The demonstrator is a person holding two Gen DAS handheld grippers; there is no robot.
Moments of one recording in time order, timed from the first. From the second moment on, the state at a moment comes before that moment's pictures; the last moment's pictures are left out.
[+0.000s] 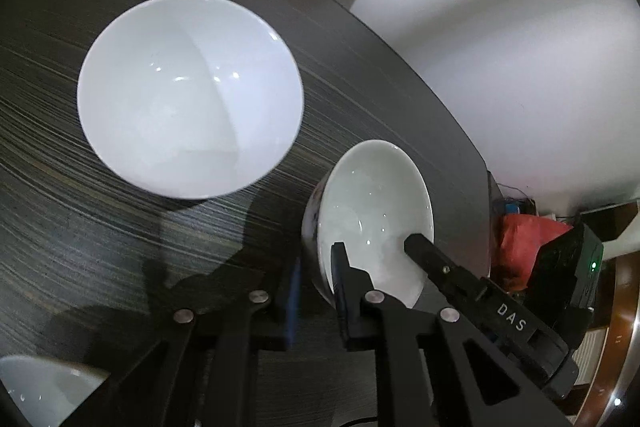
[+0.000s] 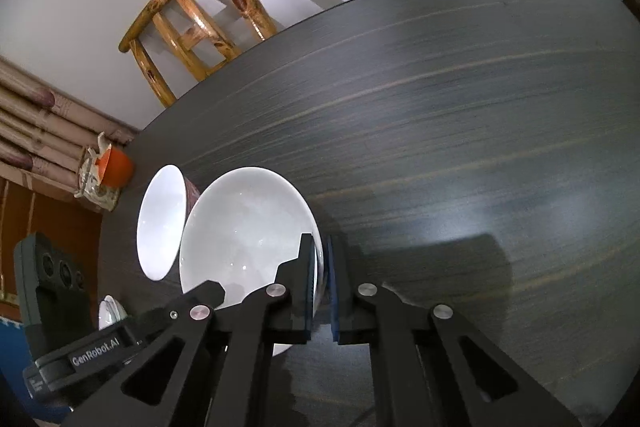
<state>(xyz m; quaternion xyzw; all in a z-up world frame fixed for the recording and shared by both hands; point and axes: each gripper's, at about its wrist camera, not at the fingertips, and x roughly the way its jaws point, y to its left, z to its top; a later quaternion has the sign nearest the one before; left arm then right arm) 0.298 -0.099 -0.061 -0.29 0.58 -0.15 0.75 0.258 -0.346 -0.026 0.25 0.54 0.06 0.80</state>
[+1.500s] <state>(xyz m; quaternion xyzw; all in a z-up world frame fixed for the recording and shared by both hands) 0.130 0.002 -0.013 0.02 0.57 -0.10 0.82 0.128 -0.196 -0.018 0.22 0.57 0.11 0.79</state>
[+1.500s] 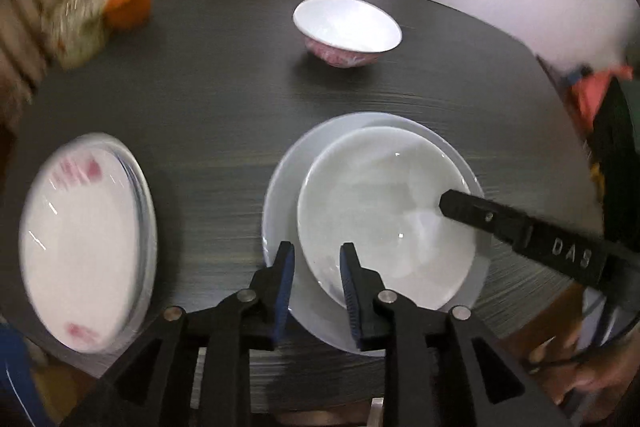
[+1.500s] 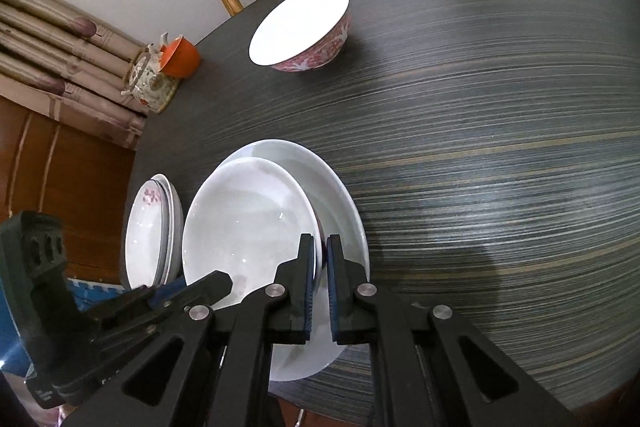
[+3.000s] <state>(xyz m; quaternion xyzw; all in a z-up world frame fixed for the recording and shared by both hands) 0.341 0.048 -0.033 -0.24 0.57 -0.16 0.77 0.309 -0.244 -0.011 0.26 0.55 0.11 0.78</state>
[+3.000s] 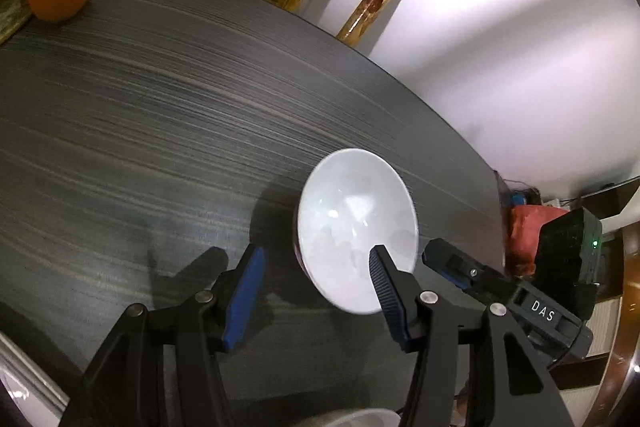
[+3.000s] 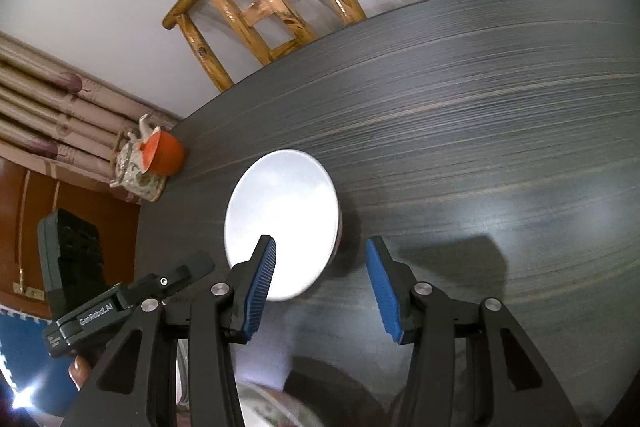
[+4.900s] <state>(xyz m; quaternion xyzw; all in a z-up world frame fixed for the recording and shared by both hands) 0.152 0.008 -0.012 -0.09 0.59 -0.13 0.79 0.134 -0.196 0.001 0.20 0.56 0.12 0.79</state>
